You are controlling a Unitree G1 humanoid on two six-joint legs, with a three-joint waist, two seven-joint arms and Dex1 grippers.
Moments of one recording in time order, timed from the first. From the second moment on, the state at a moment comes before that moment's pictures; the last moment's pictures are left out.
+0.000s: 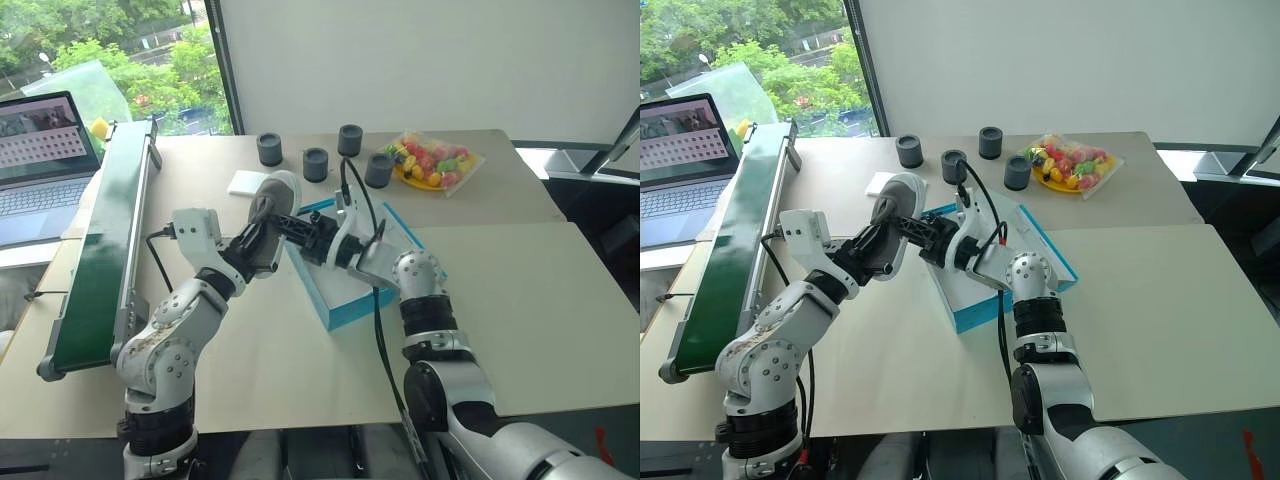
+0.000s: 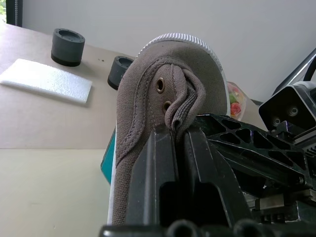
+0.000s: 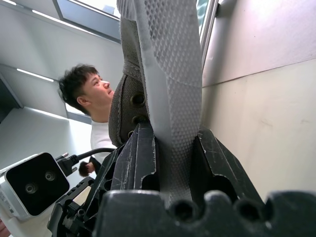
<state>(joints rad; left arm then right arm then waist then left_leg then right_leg) -0.28 0.19 0.20 -0.50 -0.65 0.78 -0.06 -0.88 0.09 -0.23 0.47 0.95 0.99 0.29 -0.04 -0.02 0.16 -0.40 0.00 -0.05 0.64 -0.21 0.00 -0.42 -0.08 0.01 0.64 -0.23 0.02</state>
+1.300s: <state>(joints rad) 0.19 0.64 0.12 -0.76 -0.47 0.55 -0.52 -1.21 -0.35 0.18 0.63 0.57 1.22 0.48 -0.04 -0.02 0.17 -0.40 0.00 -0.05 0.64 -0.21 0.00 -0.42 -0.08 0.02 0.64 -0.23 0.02</state>
